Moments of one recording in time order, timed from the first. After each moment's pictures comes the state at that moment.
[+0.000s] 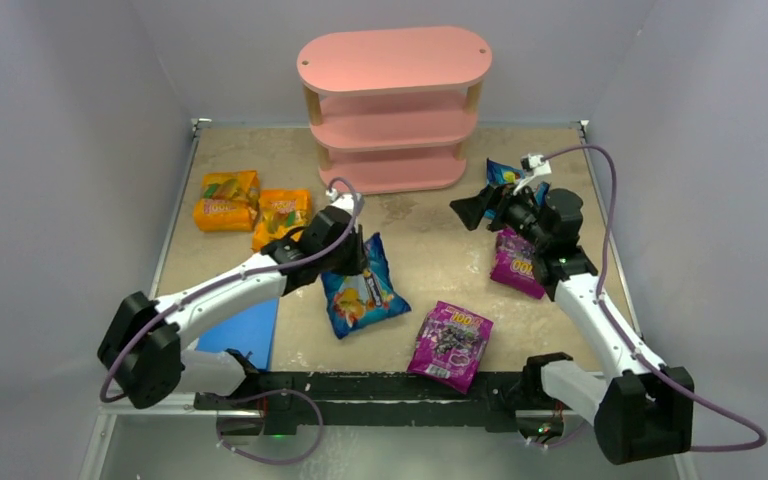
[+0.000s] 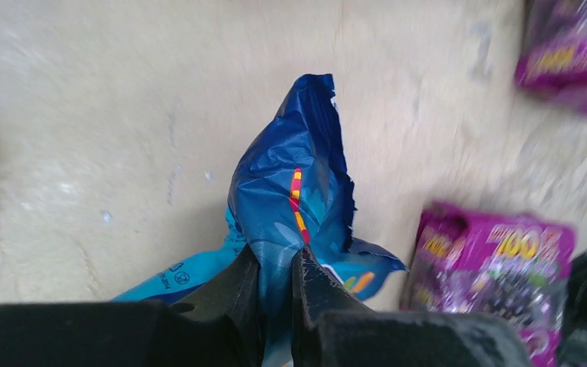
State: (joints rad) left arm -0.75 1.35 0.88 -0.34 -0.02 -0.55; right arm 0.10 1.03 0.68 0.19 -0.49 0.42
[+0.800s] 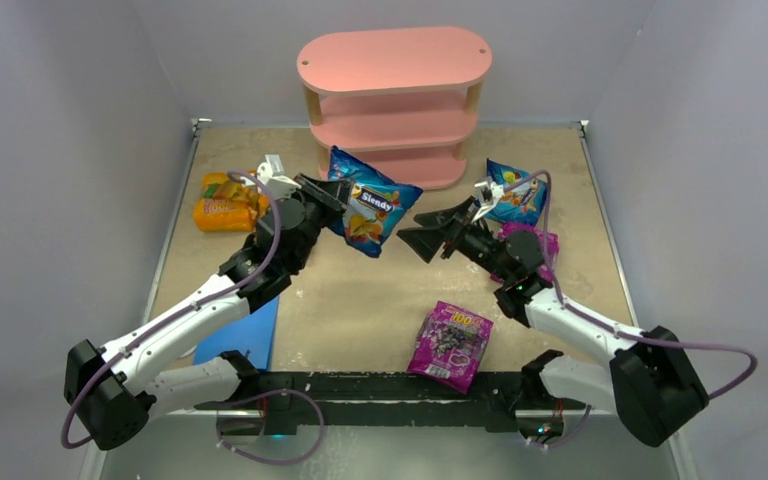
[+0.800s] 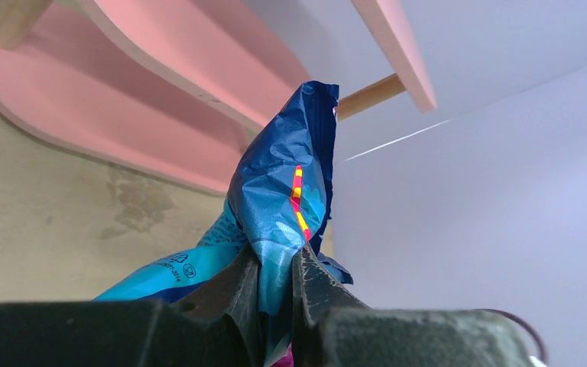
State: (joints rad) left arm -0.75 1.06 0.88 0.10 -0.51 -1.00; right arm 0.52 1.10 0.46 0.84 -0.45 0.73
